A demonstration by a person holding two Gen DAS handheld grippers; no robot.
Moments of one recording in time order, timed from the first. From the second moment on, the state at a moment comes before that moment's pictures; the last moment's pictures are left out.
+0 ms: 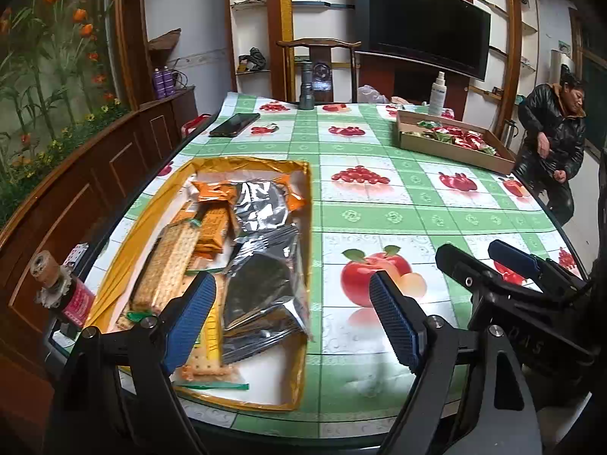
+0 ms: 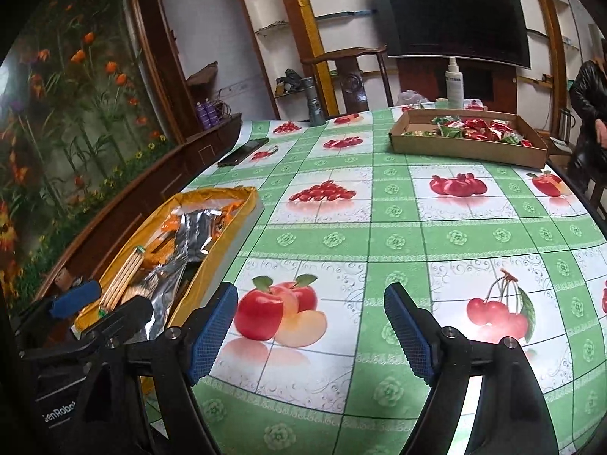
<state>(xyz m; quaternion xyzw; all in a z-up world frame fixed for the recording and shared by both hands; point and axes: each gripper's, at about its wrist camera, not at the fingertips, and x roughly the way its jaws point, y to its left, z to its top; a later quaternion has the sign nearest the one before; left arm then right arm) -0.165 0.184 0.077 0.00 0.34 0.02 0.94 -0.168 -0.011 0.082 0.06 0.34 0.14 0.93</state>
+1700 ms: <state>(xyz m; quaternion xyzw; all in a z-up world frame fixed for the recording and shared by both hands) -0.179 0.206 0.068 -0.01 0.36 0.05 0.93 -0.185 0.012 0.078 0.02 0.35 0.13 0.93</state>
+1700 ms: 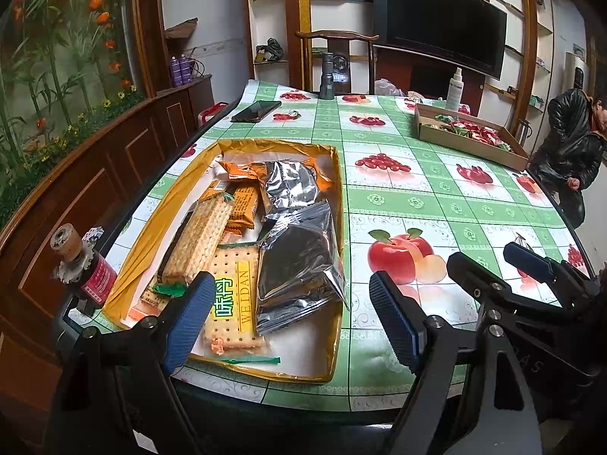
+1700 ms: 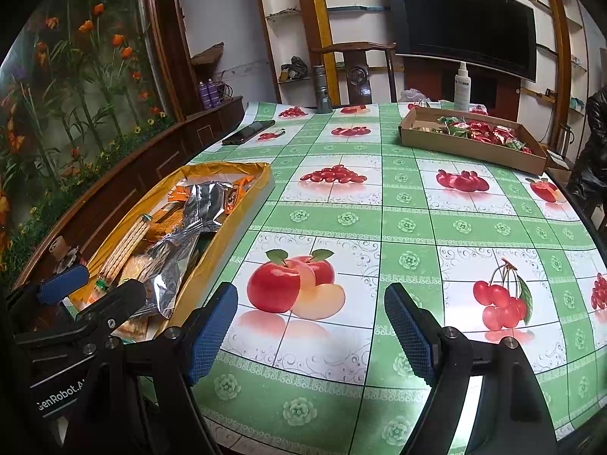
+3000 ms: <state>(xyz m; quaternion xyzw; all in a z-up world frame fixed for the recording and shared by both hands) -0.271 0.212 0.126 0.00 0.19 0.08 0.98 -0.260 0.039 0.109 -0.03 0.30 0.16 0.94</state>
